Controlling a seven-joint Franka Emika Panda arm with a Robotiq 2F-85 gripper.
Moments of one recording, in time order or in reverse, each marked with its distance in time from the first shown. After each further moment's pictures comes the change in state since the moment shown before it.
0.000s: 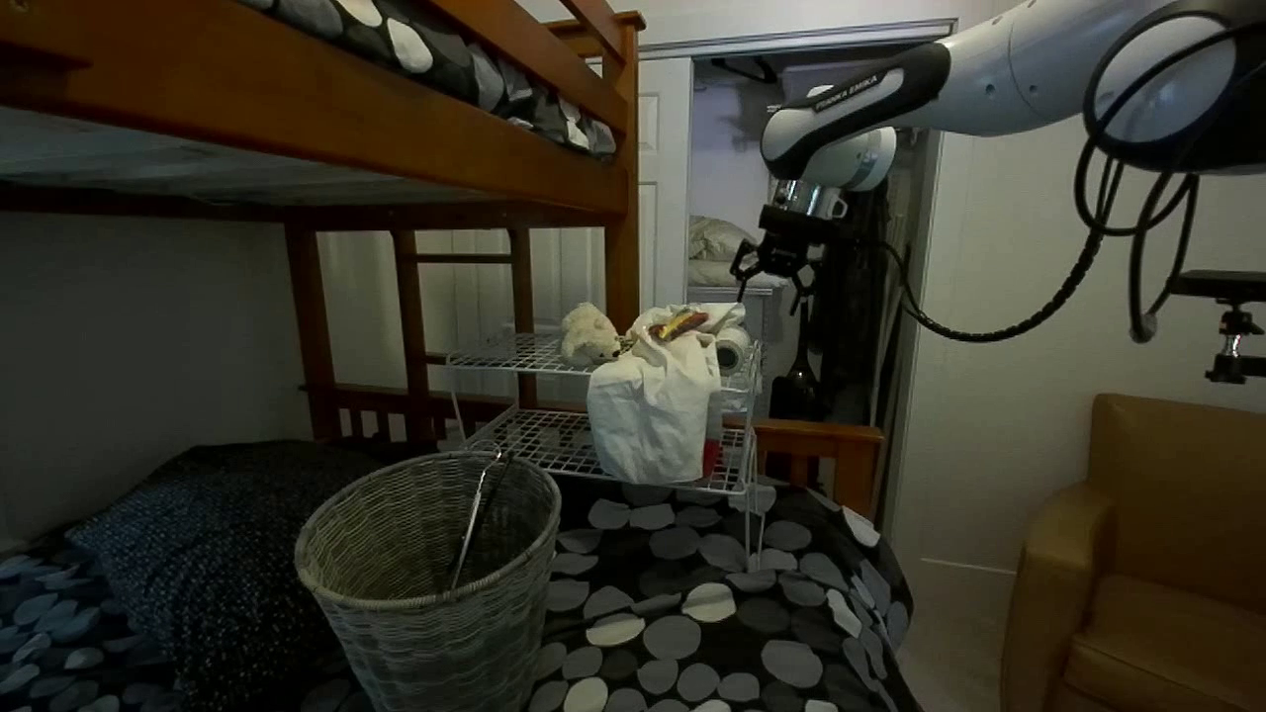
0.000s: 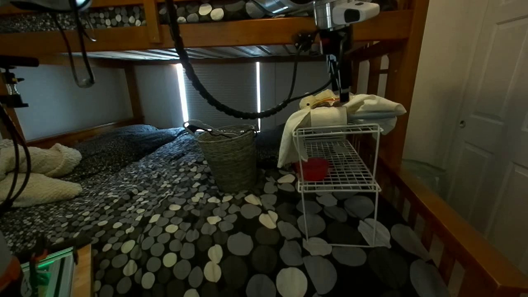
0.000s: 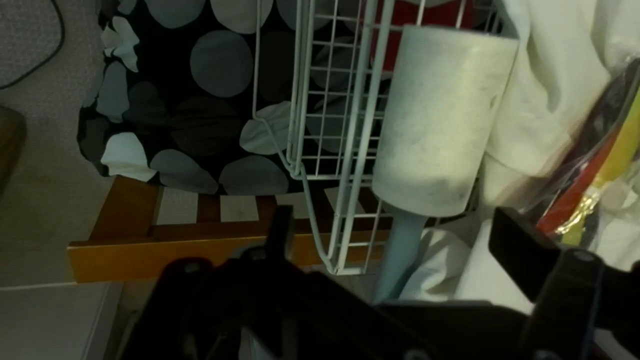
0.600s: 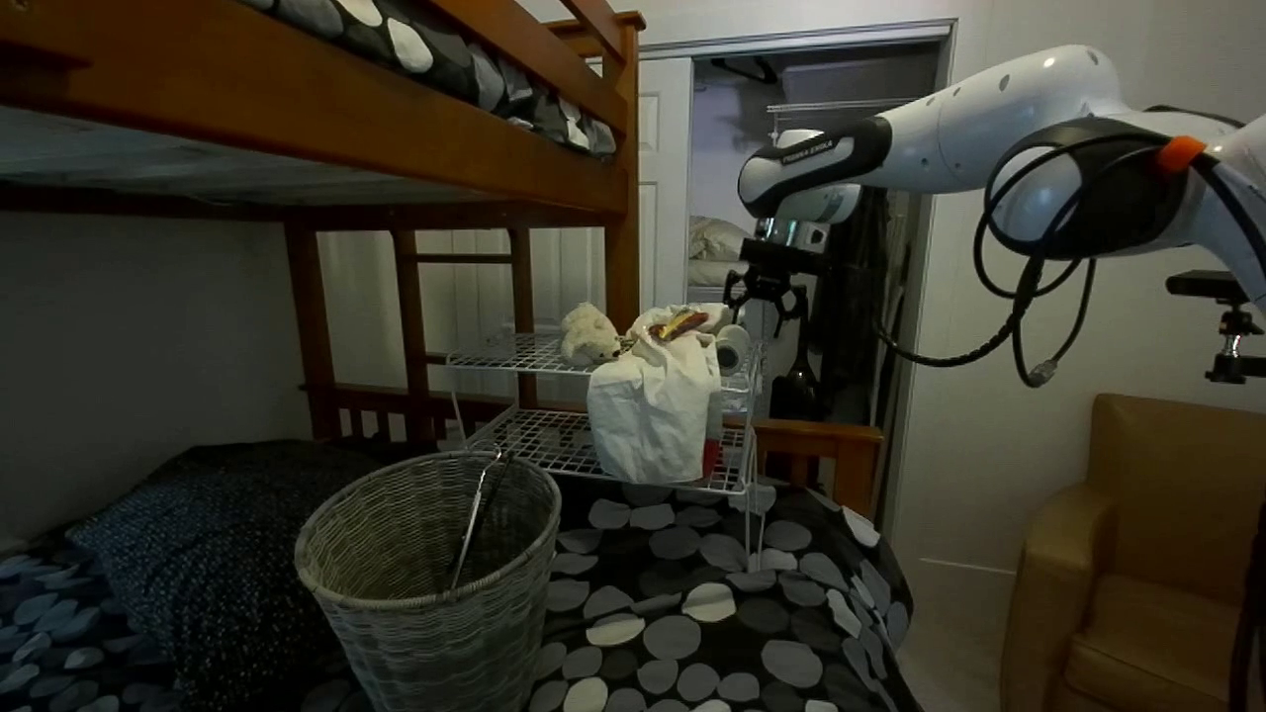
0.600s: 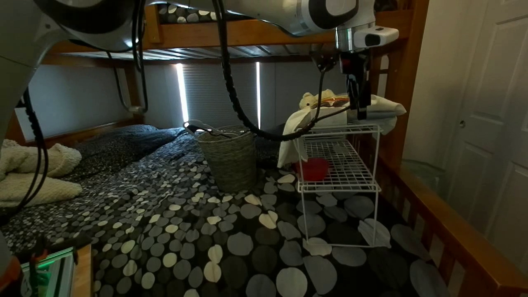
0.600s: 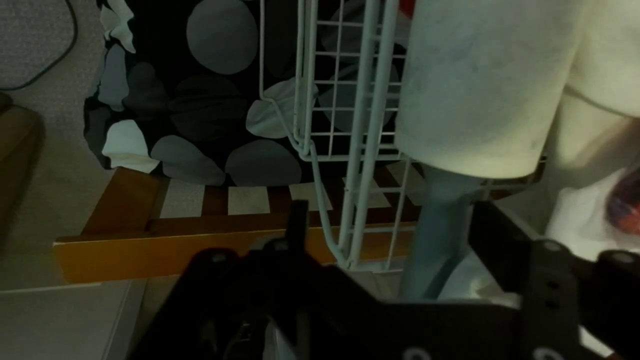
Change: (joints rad) arm -0.007 0.258 -0.027 0.292 -0.008 -0.068 0.046
